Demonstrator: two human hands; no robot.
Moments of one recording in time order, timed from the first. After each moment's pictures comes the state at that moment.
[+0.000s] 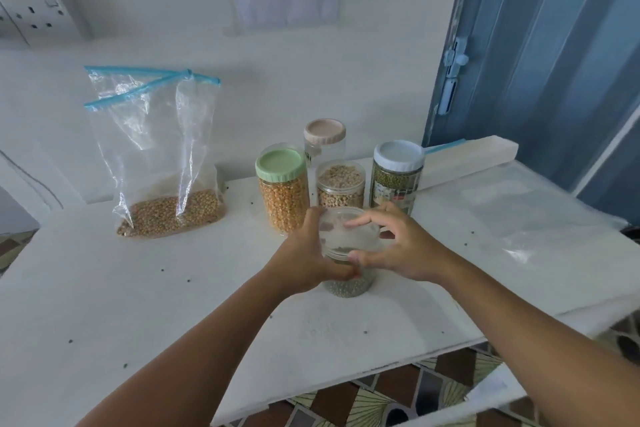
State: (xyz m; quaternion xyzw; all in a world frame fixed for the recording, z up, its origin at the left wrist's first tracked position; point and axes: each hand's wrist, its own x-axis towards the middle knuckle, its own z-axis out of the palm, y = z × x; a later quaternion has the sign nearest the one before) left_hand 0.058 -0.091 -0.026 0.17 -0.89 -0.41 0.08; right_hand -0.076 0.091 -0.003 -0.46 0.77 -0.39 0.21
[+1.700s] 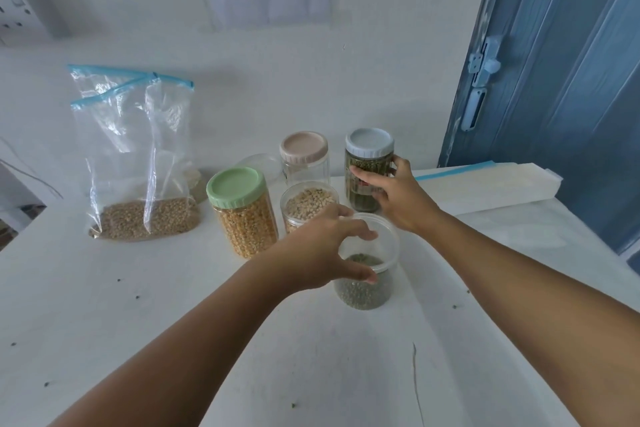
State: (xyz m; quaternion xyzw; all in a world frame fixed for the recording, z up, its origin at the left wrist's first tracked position) left_hand -0.059 -0.042 0.037 0.16 -0.95 -0.27 -0.03; right_hand -0.284 0.025 -0.021 -0.50 0.79 -0.35 0.11
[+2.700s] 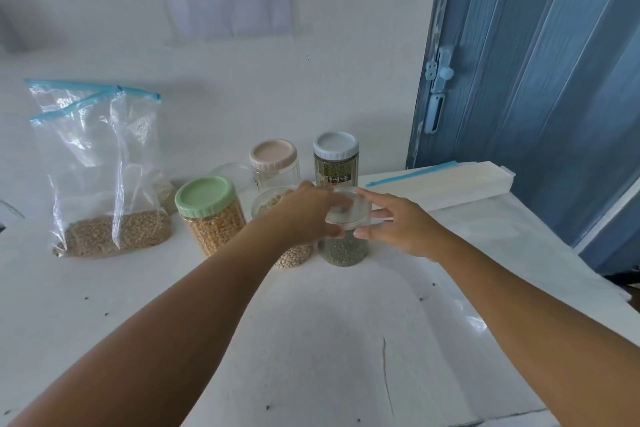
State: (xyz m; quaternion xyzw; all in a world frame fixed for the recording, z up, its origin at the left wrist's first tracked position) left_hand -0.123 -0.055 0.049 0.15 -0.99 -0.08 -0.03; right_hand -0.274 0.100 -0.011 -0.43 0.76 -0.41 0.26
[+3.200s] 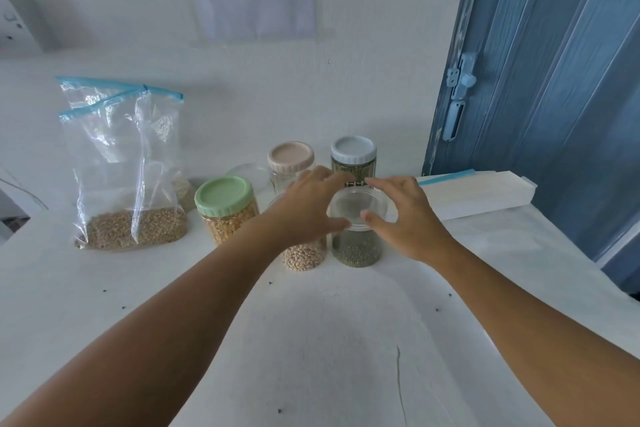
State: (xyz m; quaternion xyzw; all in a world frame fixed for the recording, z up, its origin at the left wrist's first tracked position) left_hand -0.105 -0.073 0.055 0.16 -0.98 -0.13 0.07; right_hand -0.256 0.082 -0.003 -0.46 0.79 -0.40 0.06
